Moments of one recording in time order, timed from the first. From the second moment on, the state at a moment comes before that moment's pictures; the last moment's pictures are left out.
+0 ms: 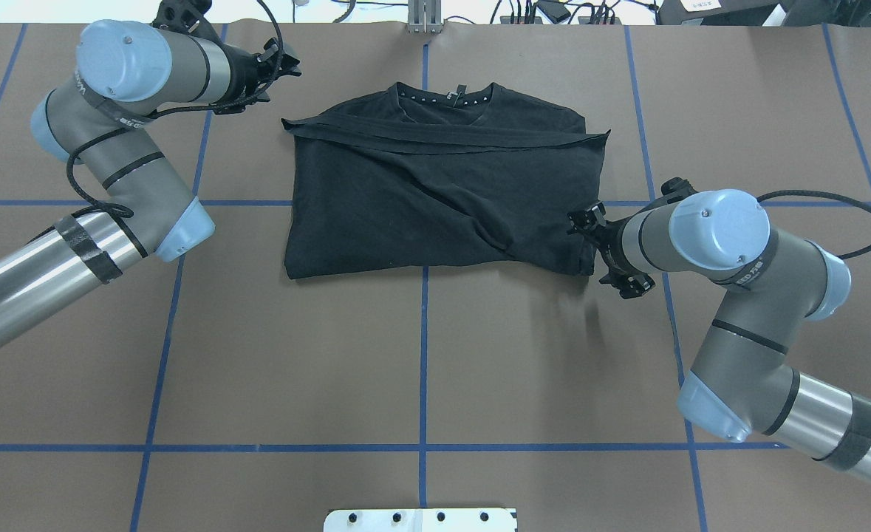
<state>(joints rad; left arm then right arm) -0.86 -2.23 -1.27 -2.40 -1.74 -1.62 0.59 -1.30 1.77 -1.11 1.73 2.15</state>
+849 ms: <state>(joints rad) -0.86 -2.22 -1.28 -2.40 -1.74 -1.62 0.56 -1.33 1.78 -1.11 1.76 2.12</state>
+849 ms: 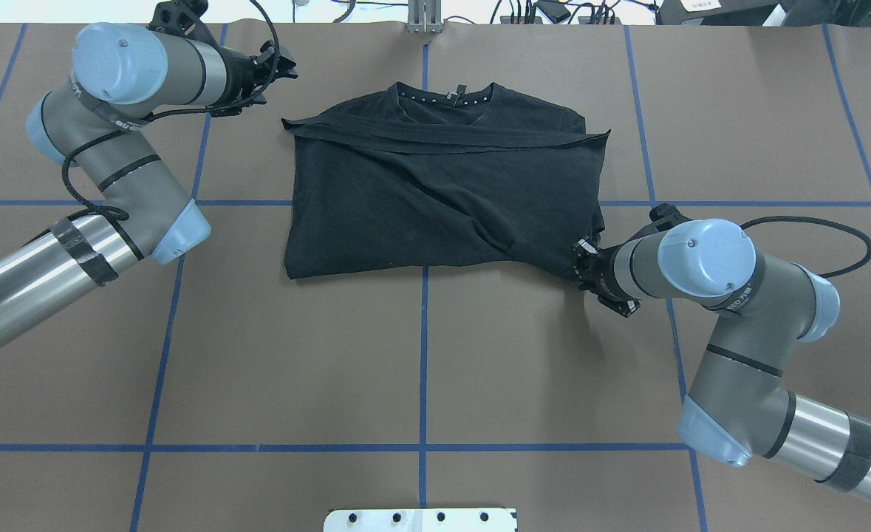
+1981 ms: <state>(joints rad) -0.85 -2.22 -1.38 -2.35 -1.85 -1.62 0.12 -1.45 2.24 -1.38 1.90 2.34</state>
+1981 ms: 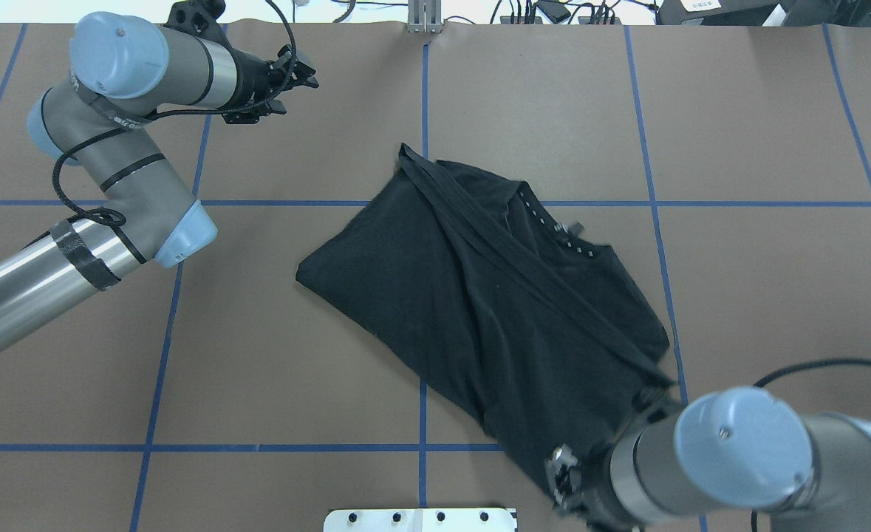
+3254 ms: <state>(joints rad) -0.47 -2.01 -1.86 -1.90 -1.63 -1.74 0.50 -1.38 2.13 -1.38 1.93 2.23</state>
